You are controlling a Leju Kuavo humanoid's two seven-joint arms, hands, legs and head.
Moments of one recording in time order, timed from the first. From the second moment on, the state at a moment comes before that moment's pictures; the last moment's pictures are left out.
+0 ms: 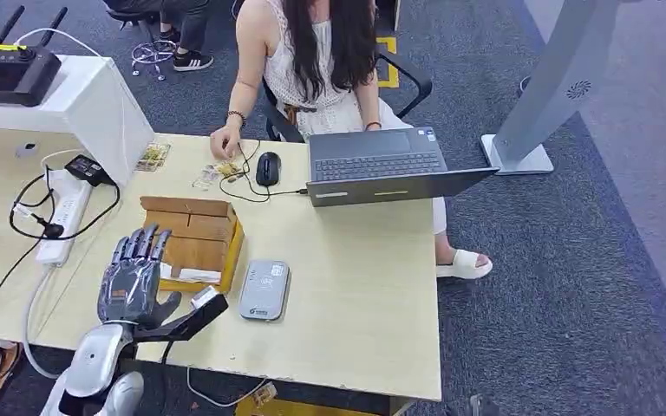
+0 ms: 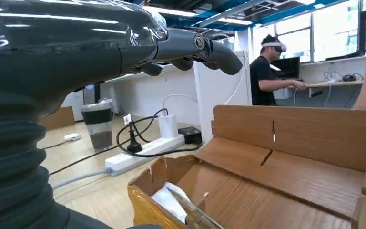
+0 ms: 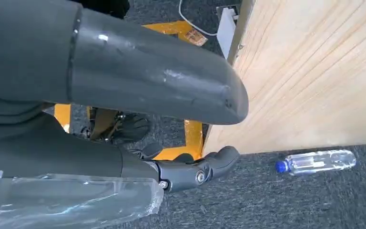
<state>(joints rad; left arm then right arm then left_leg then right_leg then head) -0.06 0.14 -0.20 -1.33 -1.35 0.08 0.08 -0.10 0.17 -0.68 -0.34 0.42 0.10 -0.49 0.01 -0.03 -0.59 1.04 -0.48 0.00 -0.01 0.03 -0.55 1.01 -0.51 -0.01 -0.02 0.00</state>
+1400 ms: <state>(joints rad) -0.15 0.08 -0.13 -1.16 -1.37 0.08 0.04 -0.11 0.17 -0.67 -0.33 0.42 0.10 -0.48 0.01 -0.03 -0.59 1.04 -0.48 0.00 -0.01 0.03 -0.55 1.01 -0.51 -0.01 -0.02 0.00</state>
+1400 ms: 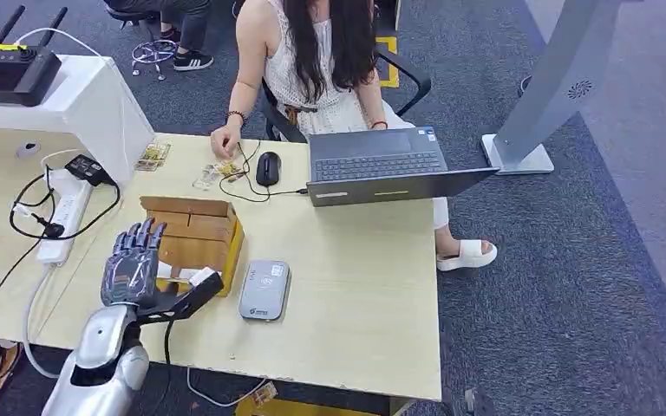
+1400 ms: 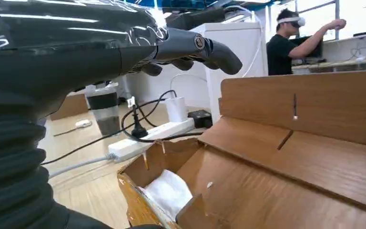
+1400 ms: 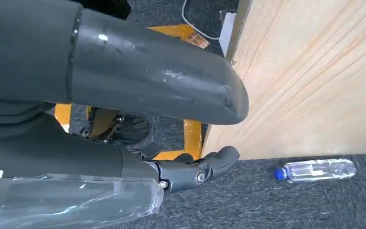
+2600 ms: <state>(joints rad) -0.07 0.10 -0.25 -1.34 -1.31 -0.03 0.06 -0.10 0.17 -0.69 -0.33 0.42 0.10 -0.49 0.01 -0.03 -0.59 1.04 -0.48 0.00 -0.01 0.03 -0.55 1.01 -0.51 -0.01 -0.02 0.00</state>
